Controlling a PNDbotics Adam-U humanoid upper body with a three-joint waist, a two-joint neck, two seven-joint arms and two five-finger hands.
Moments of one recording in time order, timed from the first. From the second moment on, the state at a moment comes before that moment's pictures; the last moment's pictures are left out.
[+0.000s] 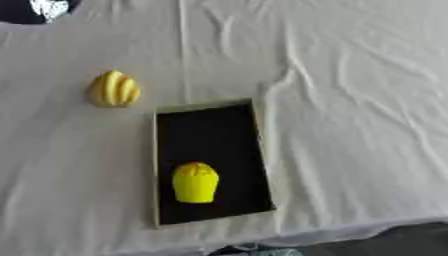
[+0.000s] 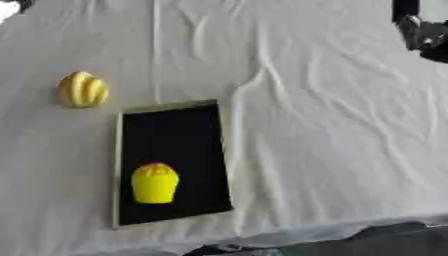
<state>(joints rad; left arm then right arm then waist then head) -0.96 0.74 -0.42 -1.41 -0.53 -0.08 -0.06 -0.29 -0.90 -0.11 -1.98 0.14 -0.40 -0.13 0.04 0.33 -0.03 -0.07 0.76</state>
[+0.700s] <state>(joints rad) -1.11 0.59 -0.29 -1.03 -0.67 -0.40 -0.65 -0.25 -0.93 -0.09 -1.99 0.06 -0.38 -0.30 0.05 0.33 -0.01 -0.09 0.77</state>
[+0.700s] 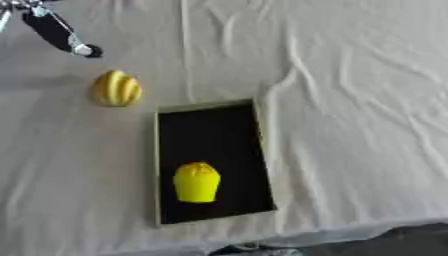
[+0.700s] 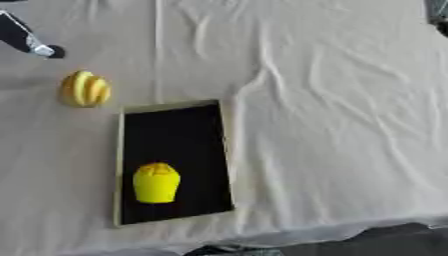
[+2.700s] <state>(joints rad) -1.05 0.54 -0.35 -0.94 -0.64 -0.33 -0.72 -0.26 -0.88 -0.09 -1.99 0.02 -0.30 -0.26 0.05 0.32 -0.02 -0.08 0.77</state>
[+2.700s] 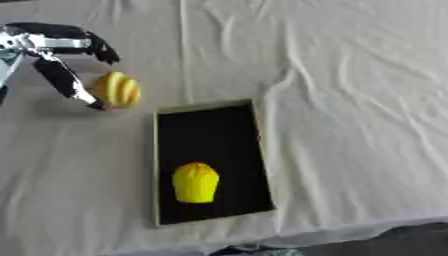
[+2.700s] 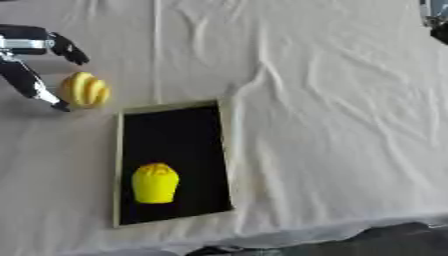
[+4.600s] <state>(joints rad) -0.99 0.49 -0.56 -1.46 -0.55 -0.37 -0.43 -0.25 -0.87 -0.10 -1.99 0.00 -0.29 -0.25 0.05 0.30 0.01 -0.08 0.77</state>
